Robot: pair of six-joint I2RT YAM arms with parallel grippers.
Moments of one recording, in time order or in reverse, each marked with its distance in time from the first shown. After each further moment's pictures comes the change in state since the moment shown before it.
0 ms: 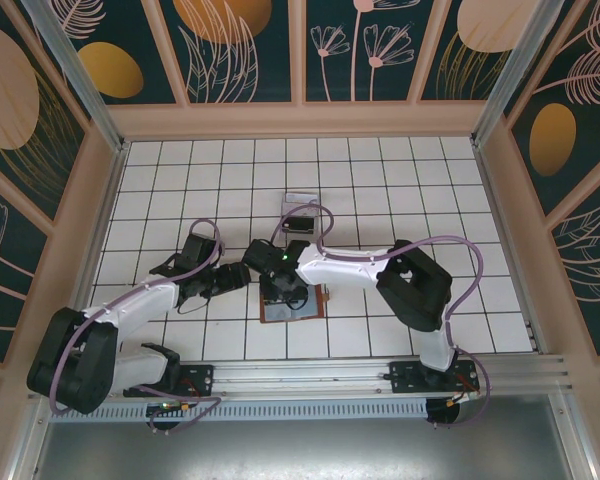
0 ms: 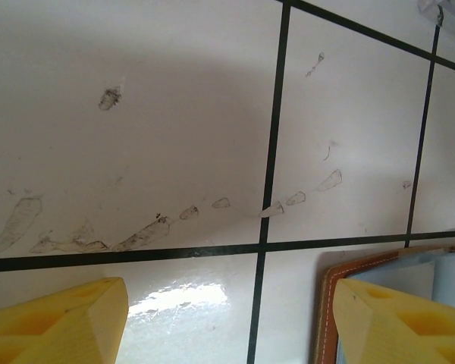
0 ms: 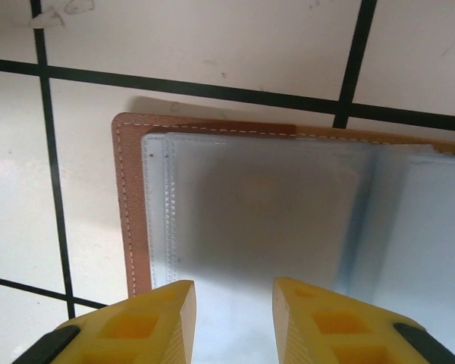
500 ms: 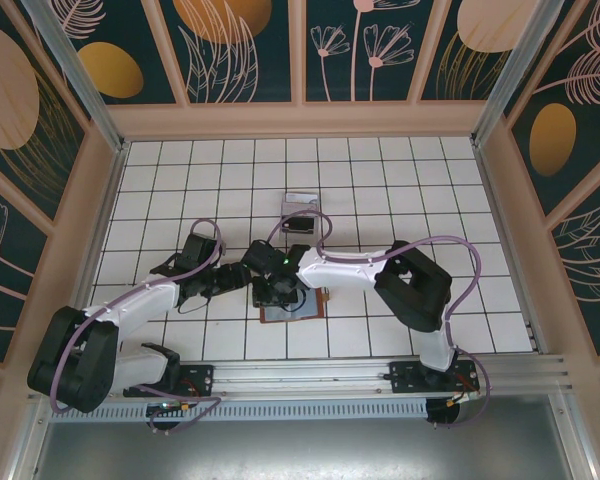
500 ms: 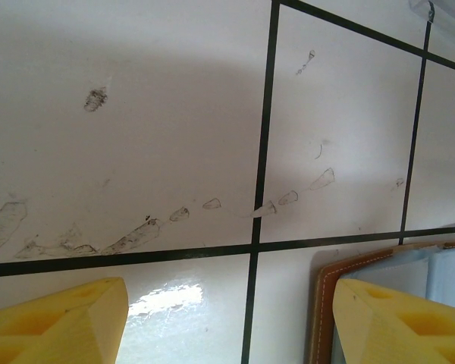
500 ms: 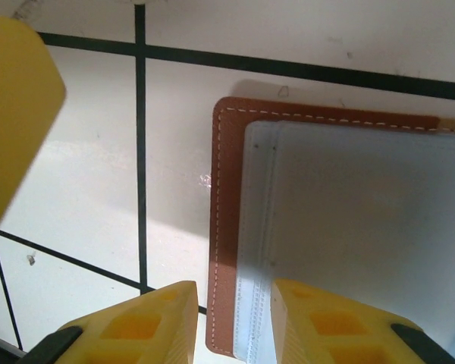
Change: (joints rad) left arm 0.000 0.005 0.000 0.012 0.012 0.007; right arm 0.005 0.000 -0.048 0.156 -0.113 0.023
